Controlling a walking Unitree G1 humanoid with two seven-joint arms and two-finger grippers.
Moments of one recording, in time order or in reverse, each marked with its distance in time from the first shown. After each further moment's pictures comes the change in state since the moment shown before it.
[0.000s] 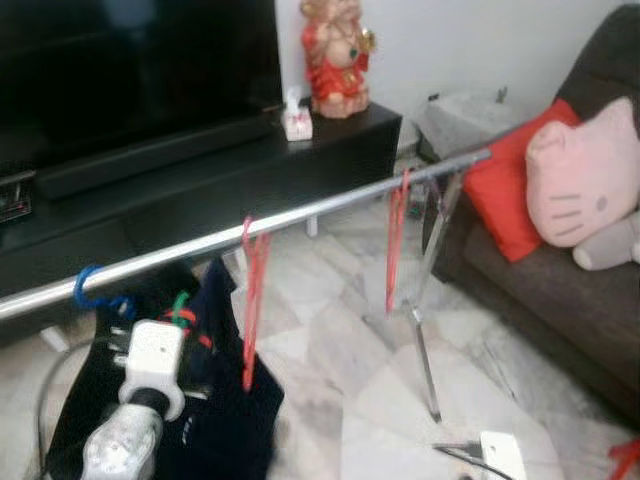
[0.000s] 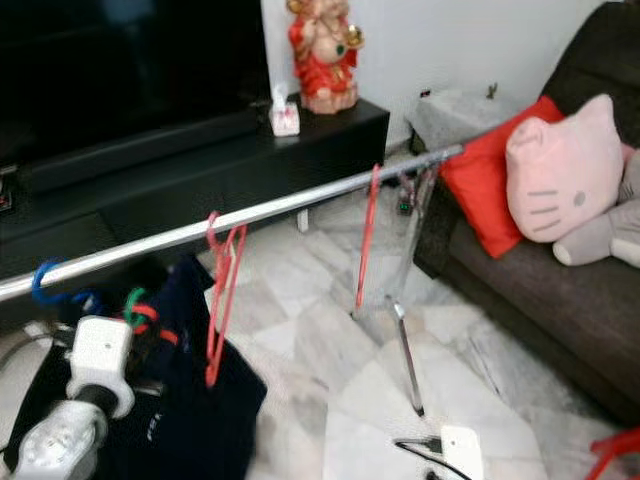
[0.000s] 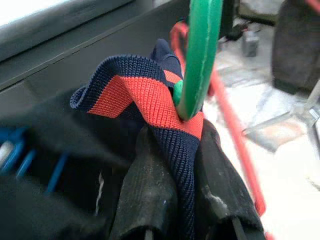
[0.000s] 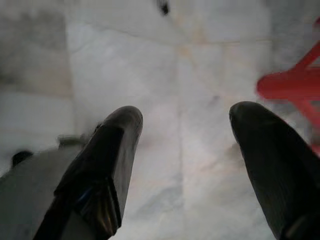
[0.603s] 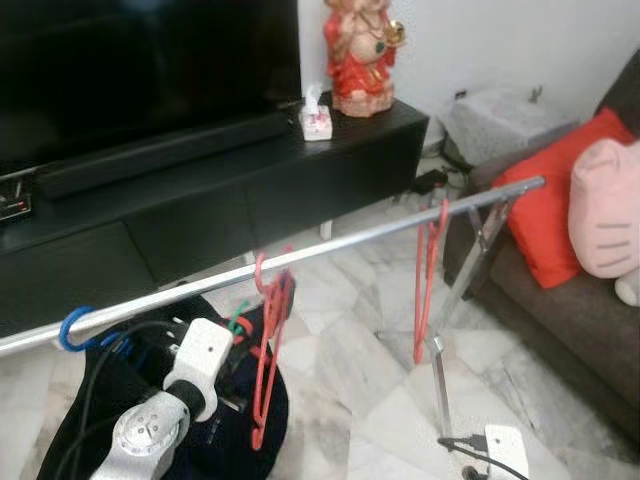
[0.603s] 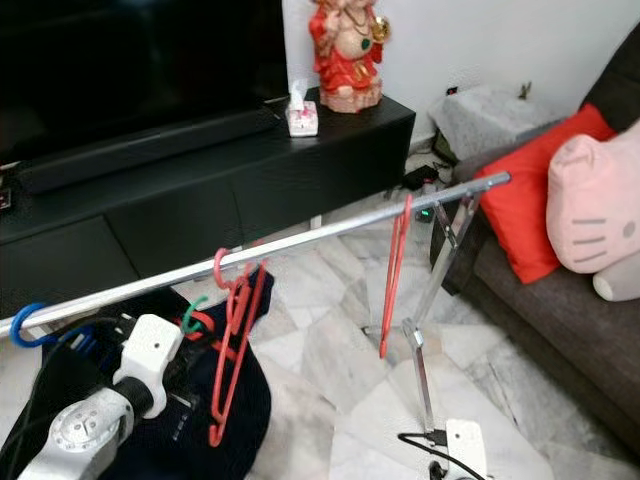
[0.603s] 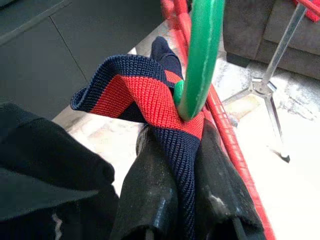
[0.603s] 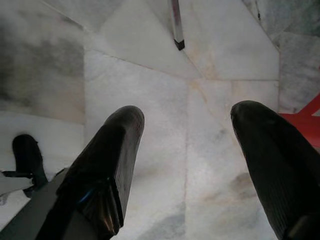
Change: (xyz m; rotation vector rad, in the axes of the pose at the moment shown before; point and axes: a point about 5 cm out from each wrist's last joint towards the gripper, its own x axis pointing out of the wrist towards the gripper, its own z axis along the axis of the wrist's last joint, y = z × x) left arm 0.007 -0.023 0.007 0.075 0.064 -0.273; right arm 0.001 0.008 0.011 -0.004 -0.033 0.023
